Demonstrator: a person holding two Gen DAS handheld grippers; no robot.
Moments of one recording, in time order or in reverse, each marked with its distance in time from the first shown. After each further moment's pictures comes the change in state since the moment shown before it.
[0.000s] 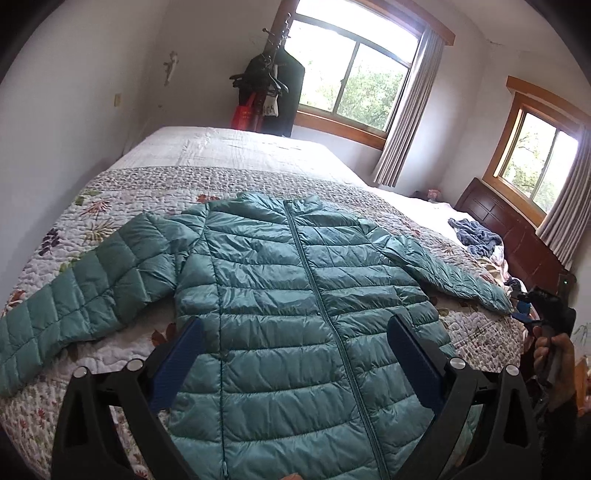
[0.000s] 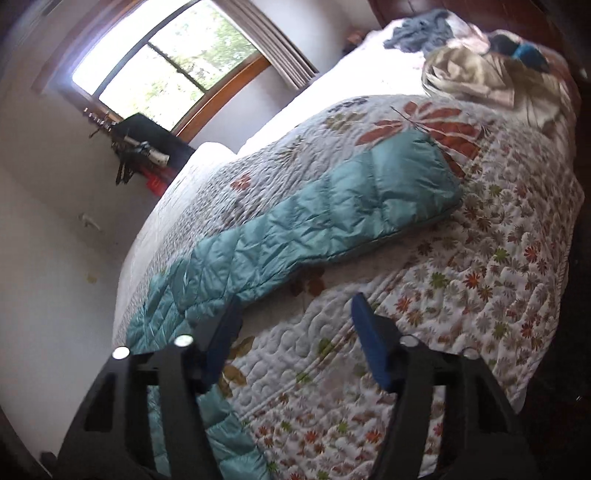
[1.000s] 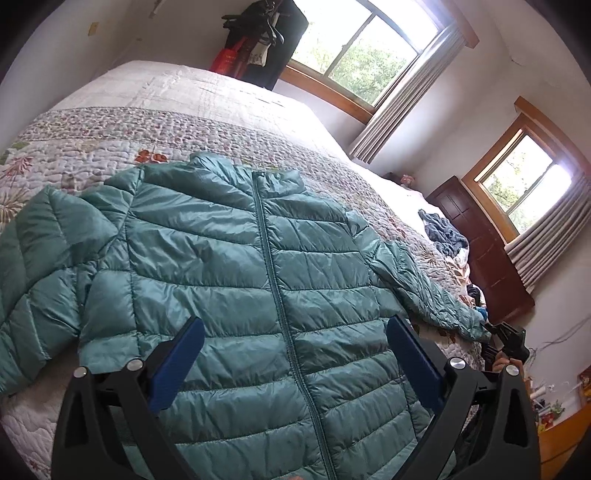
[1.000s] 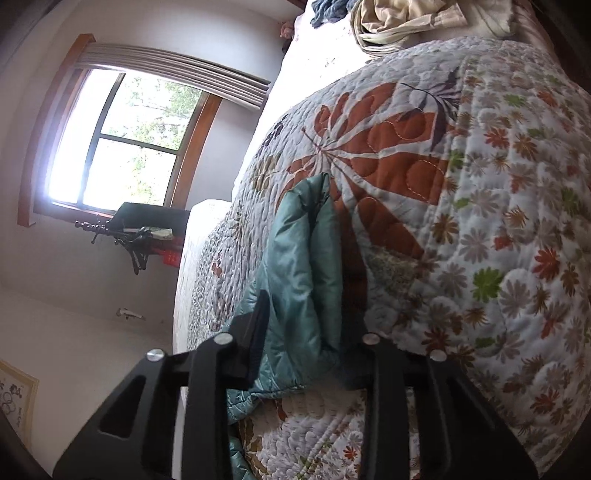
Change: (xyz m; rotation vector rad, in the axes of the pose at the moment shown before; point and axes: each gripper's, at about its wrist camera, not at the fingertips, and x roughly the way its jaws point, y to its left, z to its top) left arm 0.128 0.019 0.062 -0.148 0.189 -0.203; right arm 0.039 -0.101 0.083 0.340 -0.041 0.151
